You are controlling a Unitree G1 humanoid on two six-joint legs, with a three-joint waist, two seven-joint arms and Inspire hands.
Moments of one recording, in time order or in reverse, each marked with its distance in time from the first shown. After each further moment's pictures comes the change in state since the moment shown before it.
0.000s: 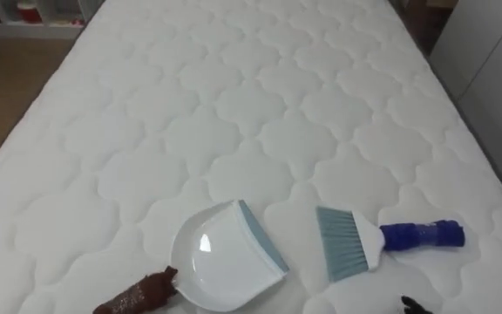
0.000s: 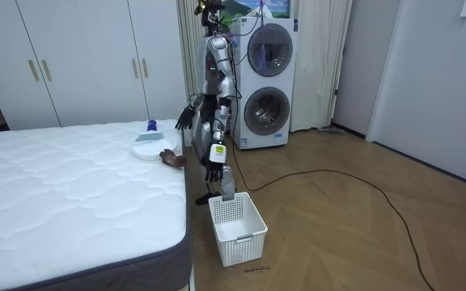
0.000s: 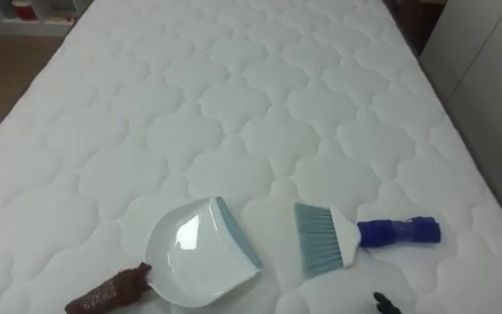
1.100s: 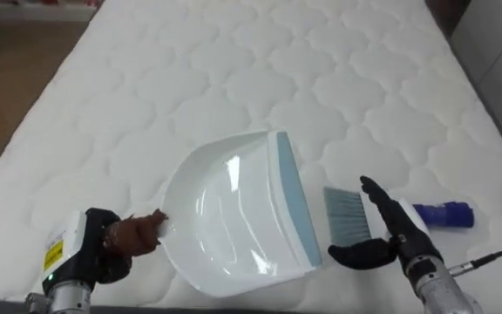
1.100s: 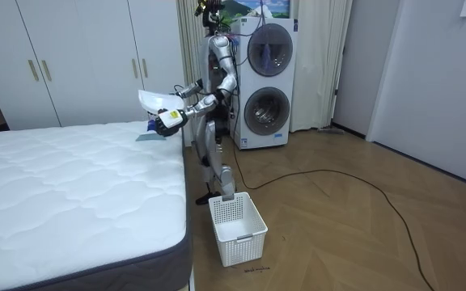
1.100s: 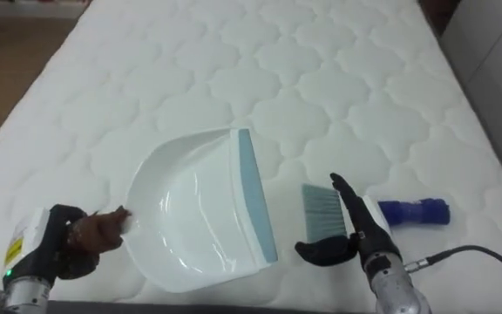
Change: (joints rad) left arm -0.038 0.097 -0.225 -0.685 0.635 -0.113 0.187; right arm -0.062 -0.093 0.181 -0.552 0.009 -0.117 -0.018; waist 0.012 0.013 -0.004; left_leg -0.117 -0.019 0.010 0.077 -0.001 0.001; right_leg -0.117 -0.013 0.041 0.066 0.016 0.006
